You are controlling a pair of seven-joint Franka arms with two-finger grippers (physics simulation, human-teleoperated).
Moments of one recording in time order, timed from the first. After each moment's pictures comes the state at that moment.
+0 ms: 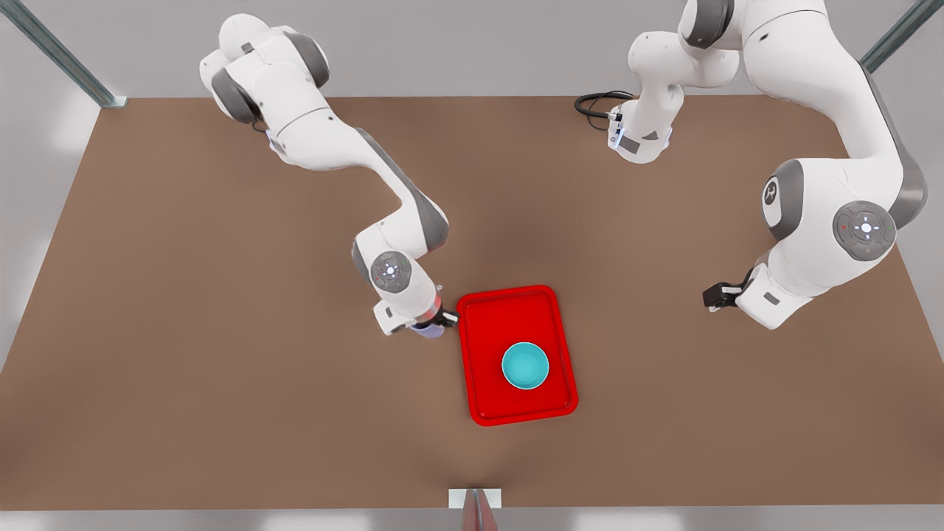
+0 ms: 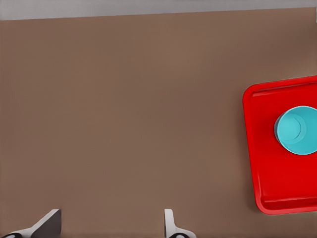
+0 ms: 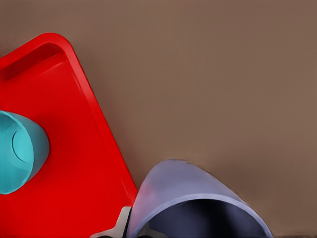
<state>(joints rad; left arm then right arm) -0.23 0.34 0.18 -1.34 0.01 1.64 -0.06 0.57 0.74 0.04 -1.29 0.15 2.13 0.83</state>
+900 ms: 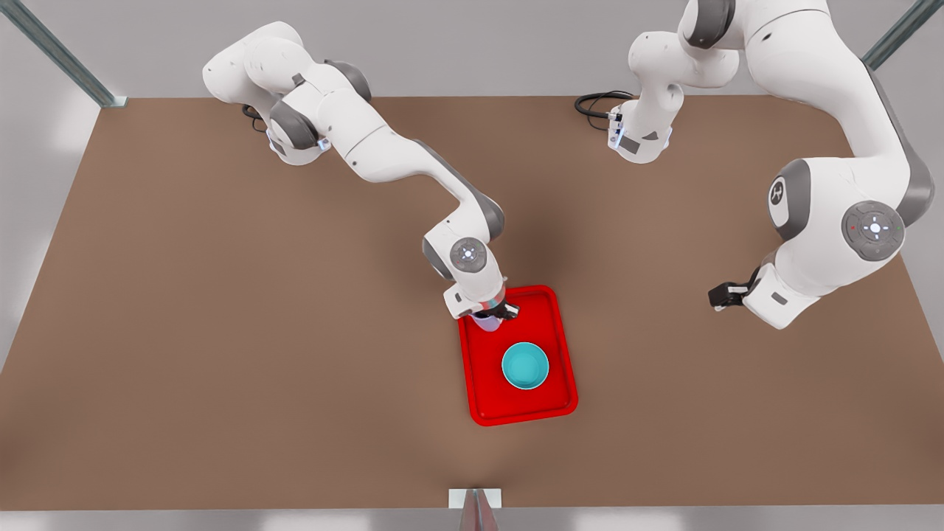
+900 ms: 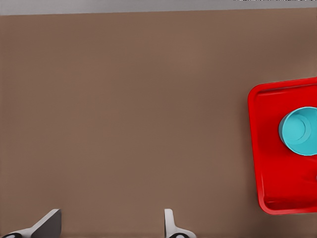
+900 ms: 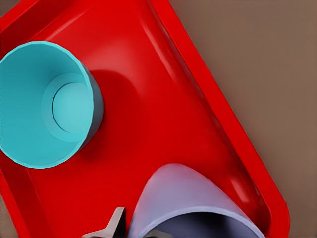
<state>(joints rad) -0.23 0.34 0.20 -1.34 0.01 1.63 -0.06 0.78 1.02 -0.02 -1.03 0.15 2.24 1.07</state>
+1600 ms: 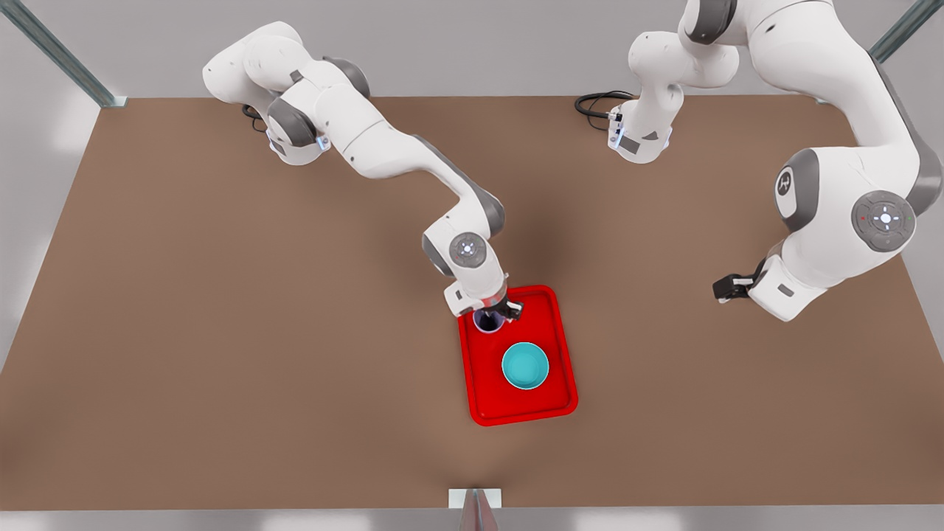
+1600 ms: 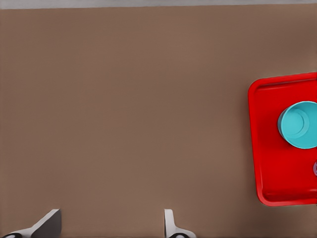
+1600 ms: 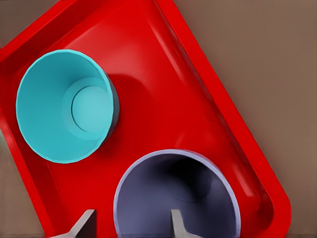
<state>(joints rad) -0.24 0.32 0.21 -1.34 0.01 1.59 -0.06 0.78 0.99 -0.01 -1.03 0.15 2.22 1.07</state>
